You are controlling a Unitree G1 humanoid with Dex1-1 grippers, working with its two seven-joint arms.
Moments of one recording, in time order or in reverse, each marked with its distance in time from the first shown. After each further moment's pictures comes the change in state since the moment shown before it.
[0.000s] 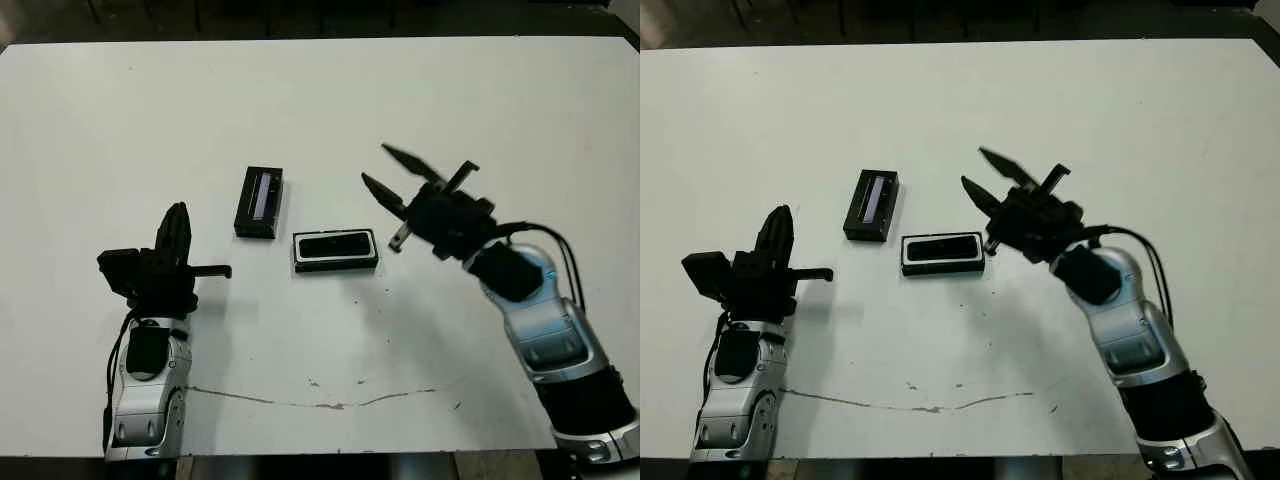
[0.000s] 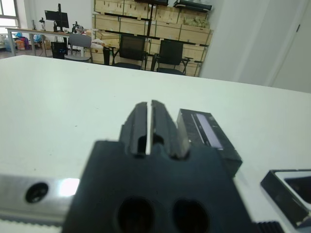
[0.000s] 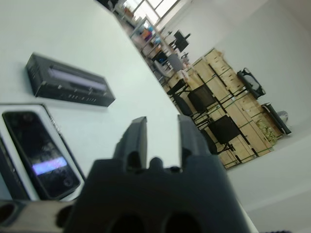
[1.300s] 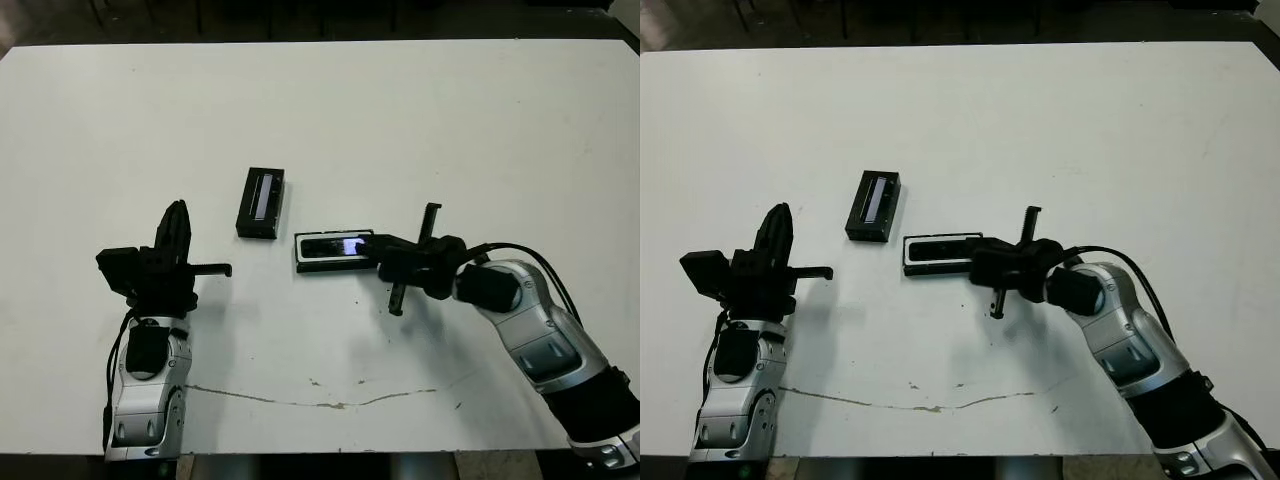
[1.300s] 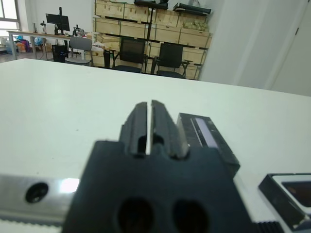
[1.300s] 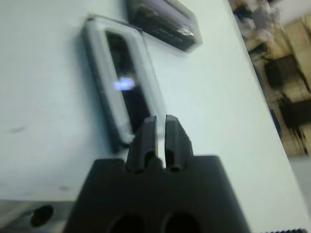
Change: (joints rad) left arm -0.002 -0.002 0.005 -0.014 0.001 0.004 0.001; right arm 0.054 -0.045 -0.021 0.007 0.087 0.190 0.198
